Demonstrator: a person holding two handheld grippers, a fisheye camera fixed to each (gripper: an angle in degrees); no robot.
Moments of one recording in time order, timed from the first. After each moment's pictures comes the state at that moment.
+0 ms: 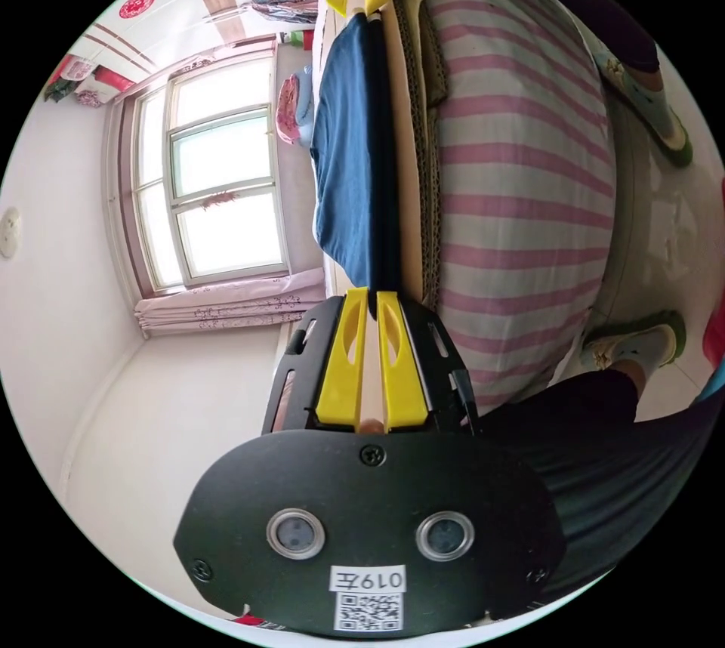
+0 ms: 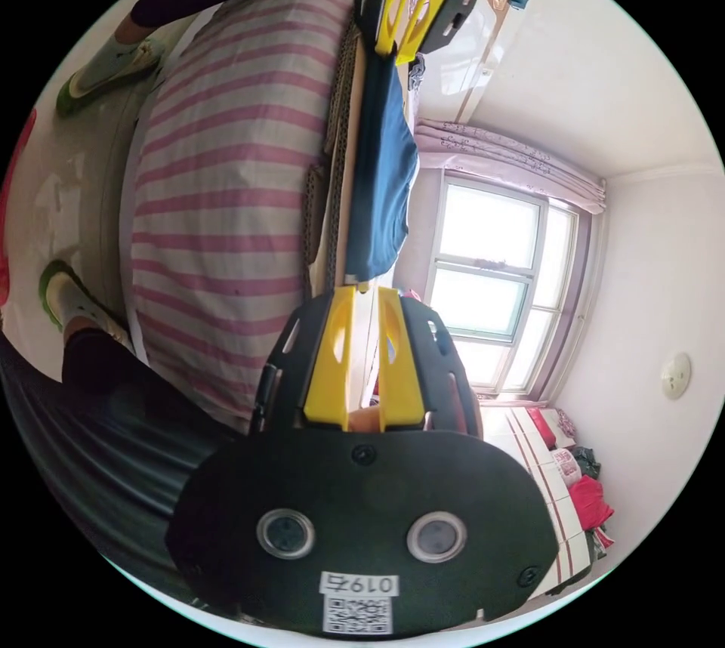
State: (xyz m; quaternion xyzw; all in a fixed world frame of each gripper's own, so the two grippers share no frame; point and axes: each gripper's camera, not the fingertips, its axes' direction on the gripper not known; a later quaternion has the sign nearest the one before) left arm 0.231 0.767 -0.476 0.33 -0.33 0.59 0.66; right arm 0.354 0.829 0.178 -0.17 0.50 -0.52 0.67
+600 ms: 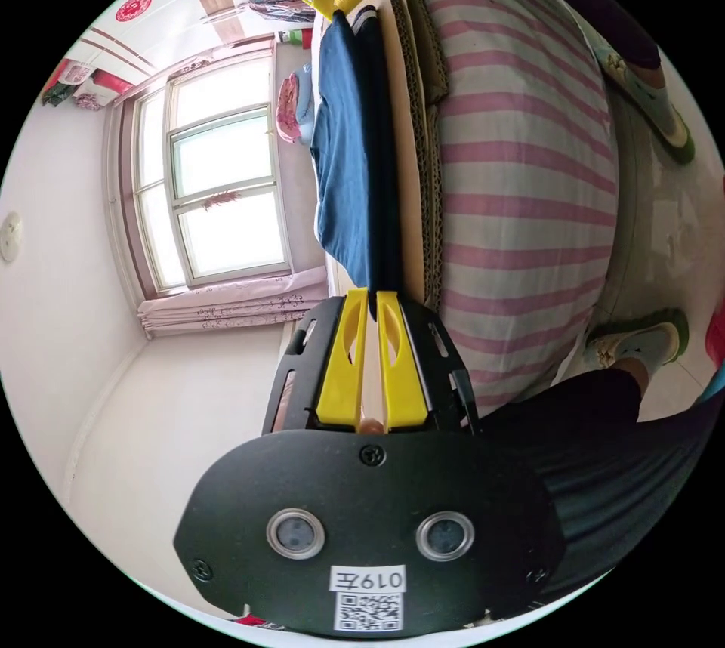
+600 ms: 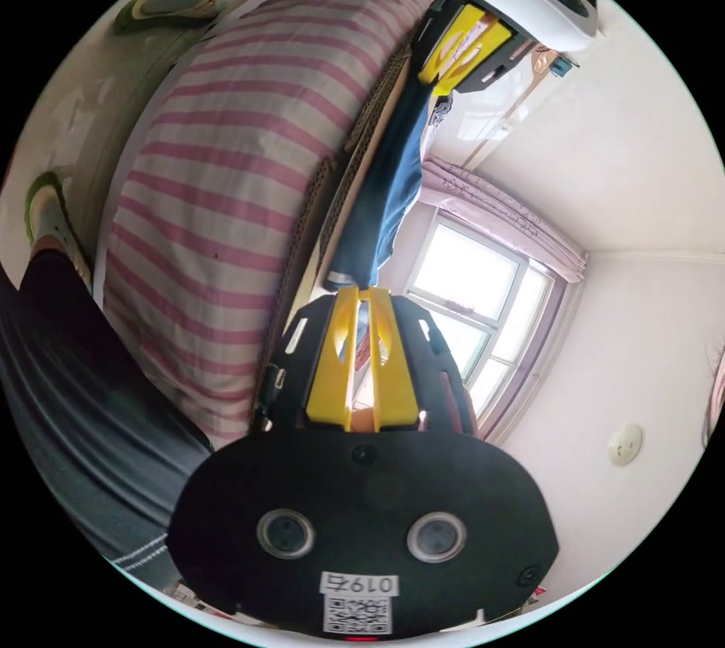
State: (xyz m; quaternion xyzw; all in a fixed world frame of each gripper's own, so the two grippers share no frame) left arm 0.242 0.774 -0.444 0.33 -0.33 0.59 0.66; right arm 0.308 0.777 0.222 -0.17 0.49 -0.63 0.58
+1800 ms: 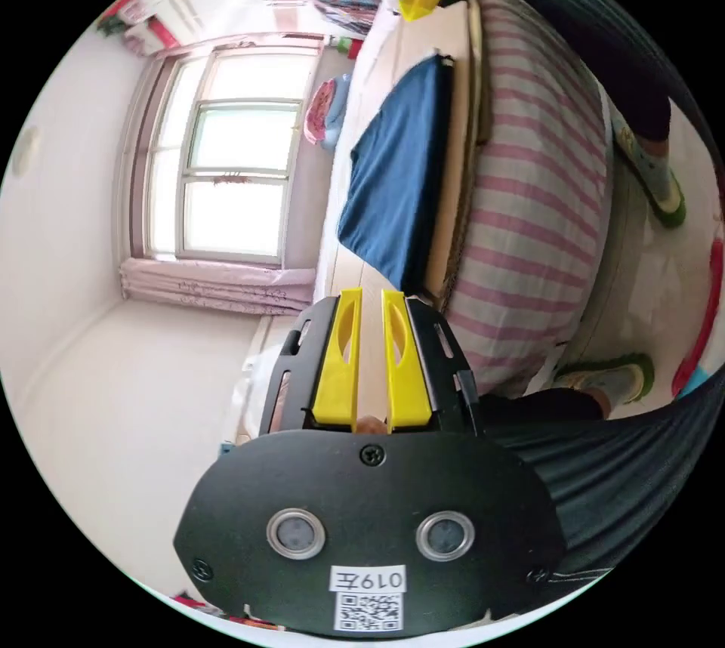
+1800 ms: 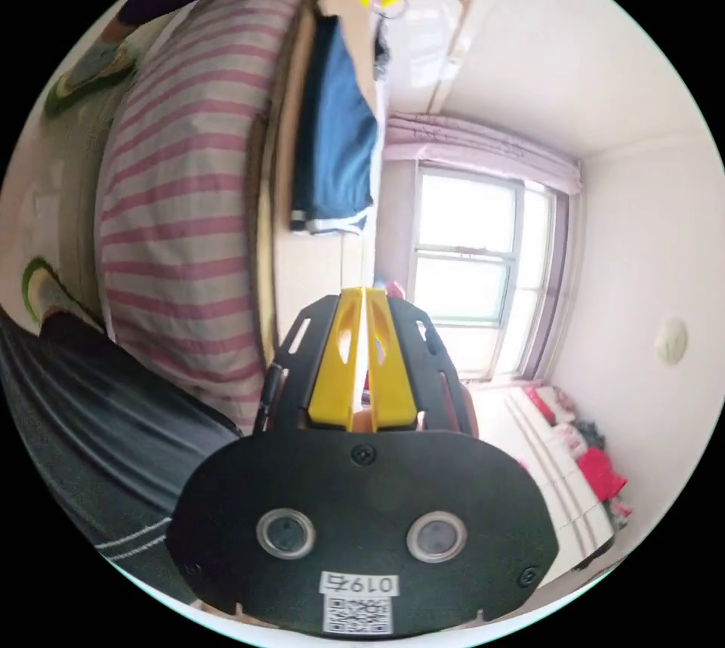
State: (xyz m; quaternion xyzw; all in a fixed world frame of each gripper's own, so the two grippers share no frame) left arm 0.092 0.665 -0.250 0.36 -0.21 0.52 0.75; right arm 0.499 0.491 0.157 -0.12 0.53 -0.47 0.70
